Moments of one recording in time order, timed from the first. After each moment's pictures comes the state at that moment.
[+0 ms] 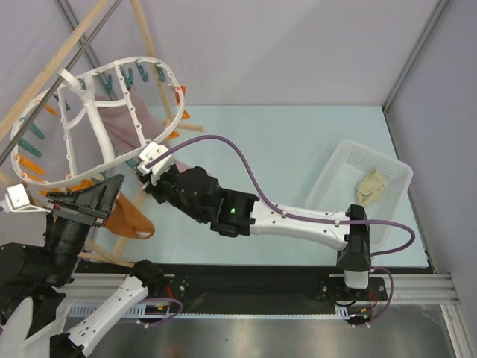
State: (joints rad) left arm -0.57 0.37 1.30 -0.70 -0.29 -0.97; right arm 1.38 1.88 1.91 0.07 0.39 -0.11
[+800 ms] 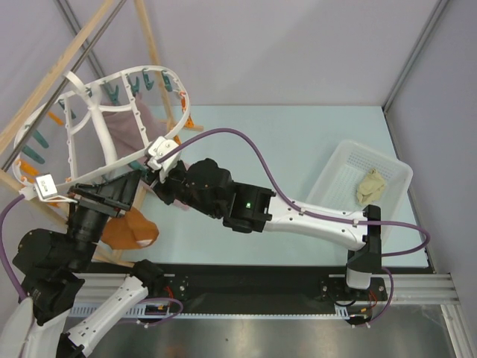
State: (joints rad) left arm -0.57 0.37 1.15 -0.56 -0.28 -0.75; right arm 1.37 1.80 1.92 -0.08 0.29 -0.06
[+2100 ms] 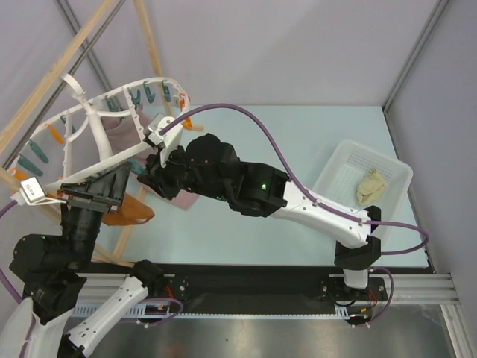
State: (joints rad) left arm -0.57 0.35 1.12 -0.42 -0.32 -0.86; right arm 1.35 1.89 2.34 -0.53 0.13 0.12
